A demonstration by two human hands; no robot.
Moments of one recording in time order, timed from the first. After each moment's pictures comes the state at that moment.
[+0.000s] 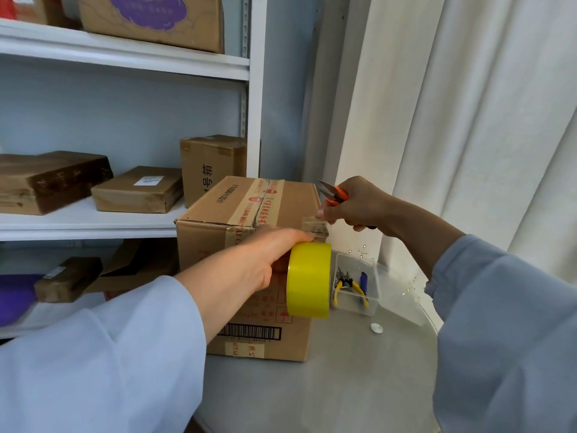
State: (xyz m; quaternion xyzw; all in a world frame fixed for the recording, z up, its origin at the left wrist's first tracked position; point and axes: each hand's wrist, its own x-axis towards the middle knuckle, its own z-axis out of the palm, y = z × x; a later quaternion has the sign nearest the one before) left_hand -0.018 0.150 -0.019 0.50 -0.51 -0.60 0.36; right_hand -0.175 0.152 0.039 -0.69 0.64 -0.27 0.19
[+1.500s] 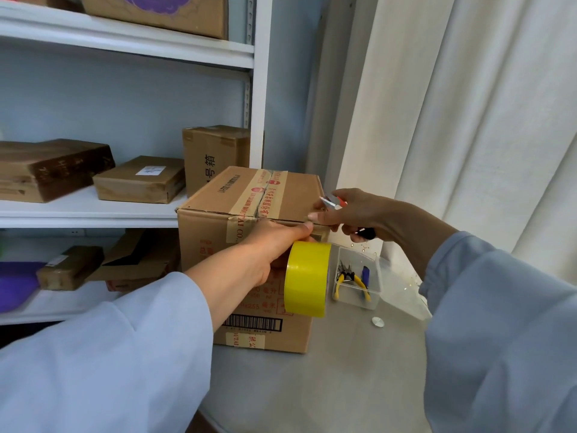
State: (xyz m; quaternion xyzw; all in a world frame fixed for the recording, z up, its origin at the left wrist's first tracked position) left_hand -0.016 0.150 -0.030 0.51 -0.52 -0.58 0.37; right_hand -0.180 0.141 0.019 -0.63 0.65 -0.25 0.34
